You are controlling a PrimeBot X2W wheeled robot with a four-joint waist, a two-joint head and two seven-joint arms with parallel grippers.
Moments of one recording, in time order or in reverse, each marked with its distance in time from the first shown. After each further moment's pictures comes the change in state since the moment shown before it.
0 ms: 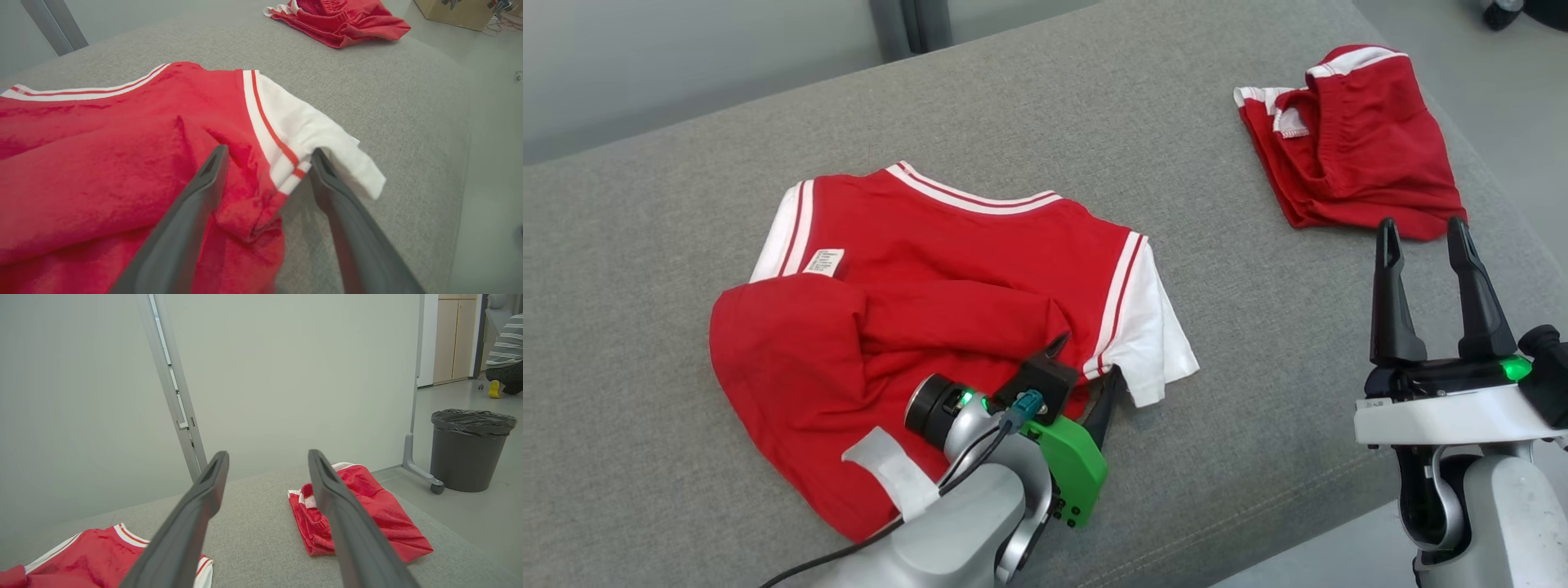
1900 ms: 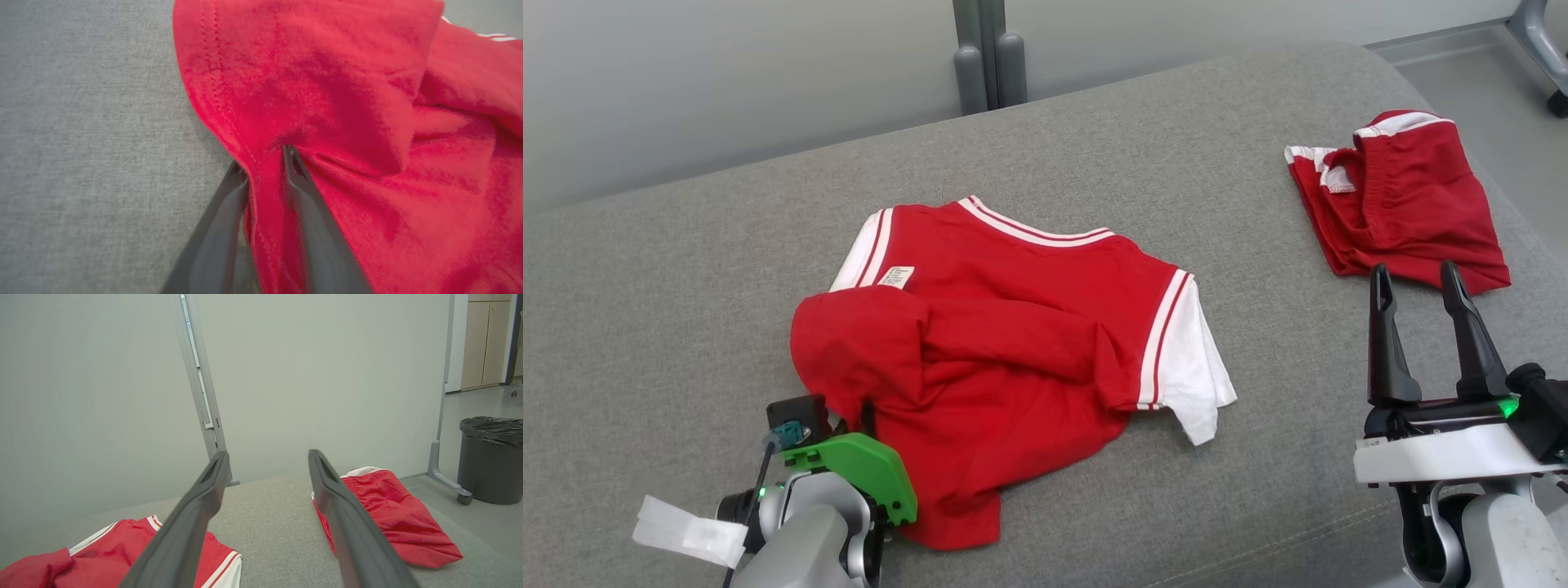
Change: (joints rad) left arm 0.183 0.048 0.607 0.322 -0.023 -0.103 0.007; right arm 0.079 0.000 -0.004 0.002 -0.037 0.000 0.000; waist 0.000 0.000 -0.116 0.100
